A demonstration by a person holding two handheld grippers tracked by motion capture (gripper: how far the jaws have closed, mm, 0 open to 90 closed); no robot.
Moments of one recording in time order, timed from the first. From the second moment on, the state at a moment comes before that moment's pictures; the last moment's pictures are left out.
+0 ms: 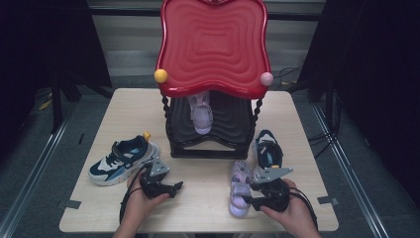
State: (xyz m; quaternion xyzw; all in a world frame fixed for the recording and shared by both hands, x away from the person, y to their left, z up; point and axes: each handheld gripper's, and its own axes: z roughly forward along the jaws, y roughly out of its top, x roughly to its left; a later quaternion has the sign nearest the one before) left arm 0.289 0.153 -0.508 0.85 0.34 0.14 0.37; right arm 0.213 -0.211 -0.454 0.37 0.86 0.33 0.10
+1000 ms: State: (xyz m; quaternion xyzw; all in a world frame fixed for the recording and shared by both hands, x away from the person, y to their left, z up) left arm 0.289 0.153 -0.508 0.85 0.34 0.14 0.37; right arm 0.217 -0.213 -0.464 0.38 0.85 0.34 0.14
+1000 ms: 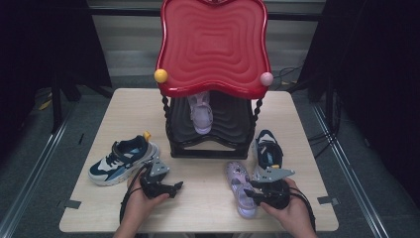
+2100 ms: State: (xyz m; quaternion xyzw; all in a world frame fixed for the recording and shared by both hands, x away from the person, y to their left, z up) left arm 0.289 0.153 -0.508 0.85 0.34 0.14 0.37; right arm 0.215 -0.211 -0.465 0.35 0.84 0.35 0.20
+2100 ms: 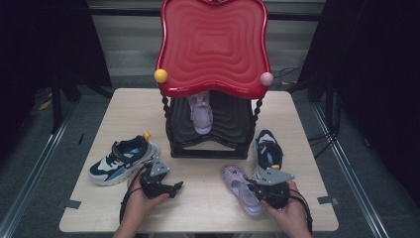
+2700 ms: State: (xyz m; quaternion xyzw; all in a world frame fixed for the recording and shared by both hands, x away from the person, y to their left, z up) left arm 0.289 0.153 -0.508 0.85 0.34 0.14 0.37; right arm 0.218 -0.212 -0.454 0.36 0.82 0.39 0.20
